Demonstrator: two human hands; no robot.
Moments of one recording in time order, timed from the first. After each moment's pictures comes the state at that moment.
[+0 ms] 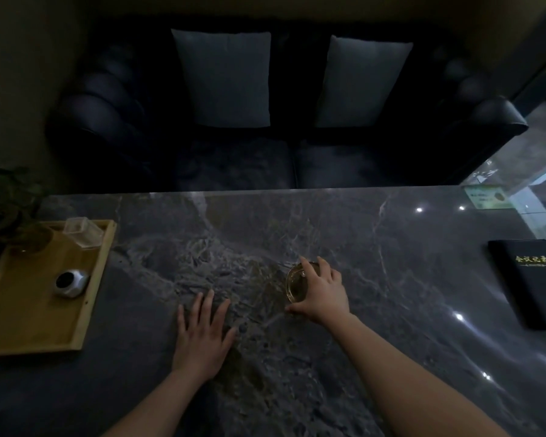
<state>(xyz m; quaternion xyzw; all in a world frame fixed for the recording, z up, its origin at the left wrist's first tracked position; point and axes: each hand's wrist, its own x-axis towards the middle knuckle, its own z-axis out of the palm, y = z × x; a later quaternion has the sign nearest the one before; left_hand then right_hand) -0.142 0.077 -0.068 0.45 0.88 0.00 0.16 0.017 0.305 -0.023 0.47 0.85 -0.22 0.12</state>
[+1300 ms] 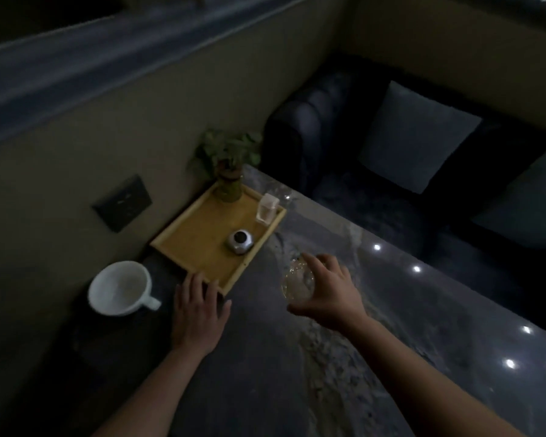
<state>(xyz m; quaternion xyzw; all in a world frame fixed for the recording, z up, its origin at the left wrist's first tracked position) -0.260 -0.103 -0.072 0.13 0.98 0.13 -0.01 -0.211 0.153 0.054 0.13 0.96 -0.21 0.10</state>
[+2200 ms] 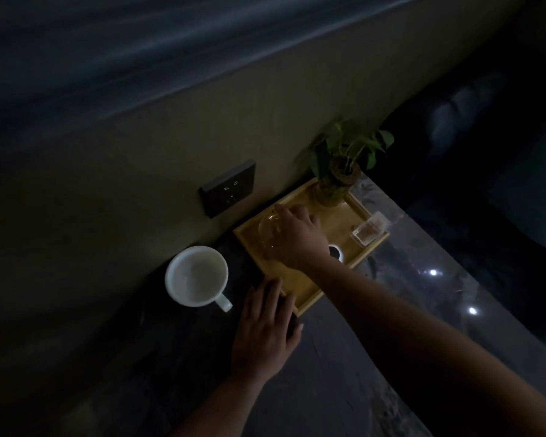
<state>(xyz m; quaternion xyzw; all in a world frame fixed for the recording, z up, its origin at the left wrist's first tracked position) -0.261 -0.106 -0.095 0.11 0.98 0.16 0.01 -0.427 -0.009 -0.017 -0.05 0.97 -0.17 0.14</state>
